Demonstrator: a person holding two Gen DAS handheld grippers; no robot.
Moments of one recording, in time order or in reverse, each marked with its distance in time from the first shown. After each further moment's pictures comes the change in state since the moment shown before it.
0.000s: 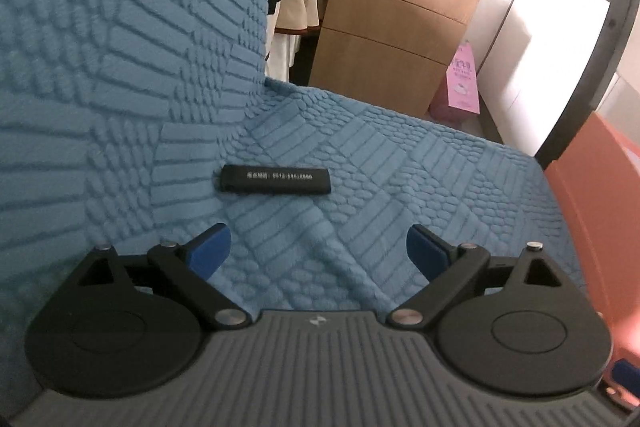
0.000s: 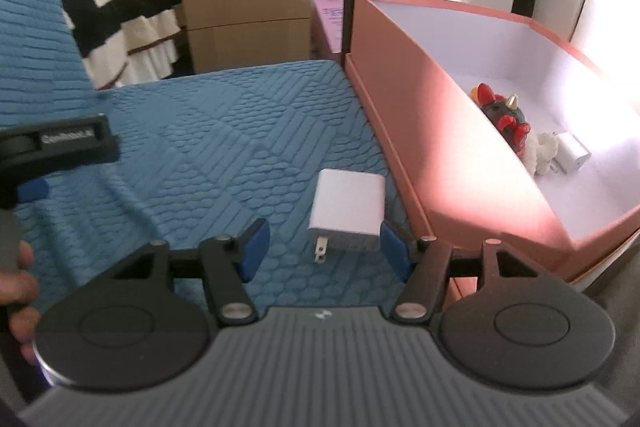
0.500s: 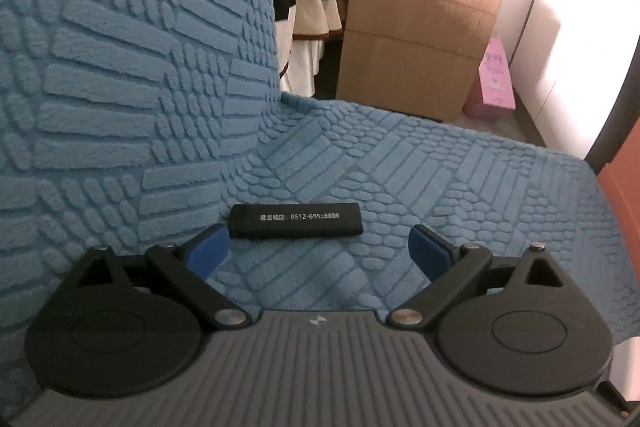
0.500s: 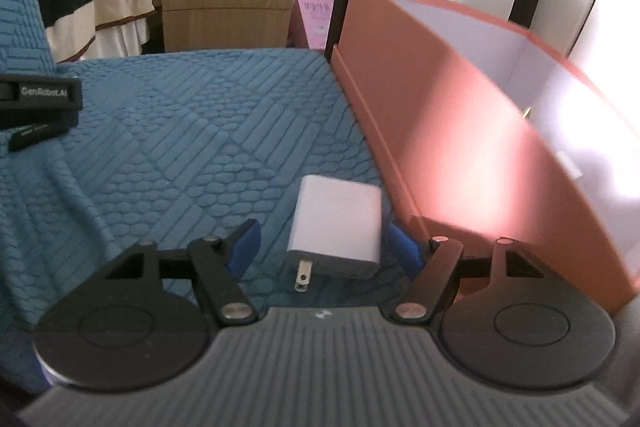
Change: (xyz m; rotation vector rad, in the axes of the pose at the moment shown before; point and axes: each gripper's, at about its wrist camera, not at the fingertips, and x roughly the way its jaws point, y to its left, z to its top) left arm 0.046 -0.005 0.020 0.049 -0.003 0.113; right arm 0.038 0.014 0.002 -0.064 0.016 -0.093
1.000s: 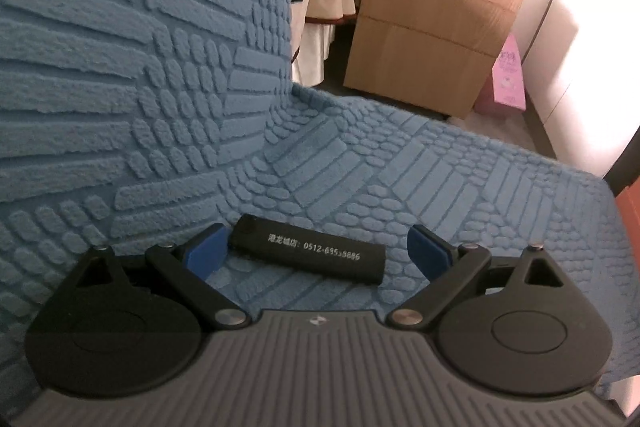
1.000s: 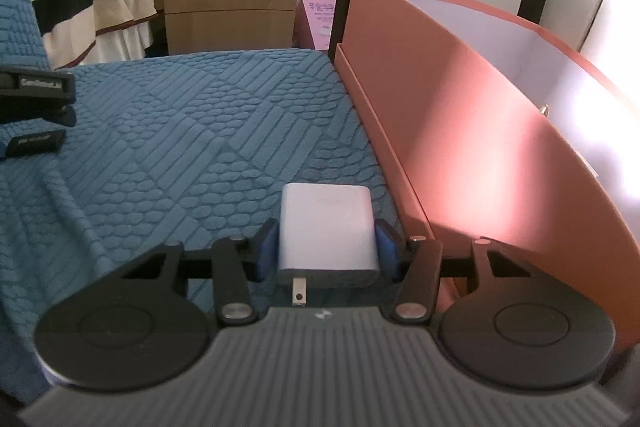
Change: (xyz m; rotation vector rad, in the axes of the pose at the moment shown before) left arm 0.032 0.011 0.016 -0.054 0.059 0.002; right arm 0.010 -0.004 0.002 0.000 -0.011 0.024
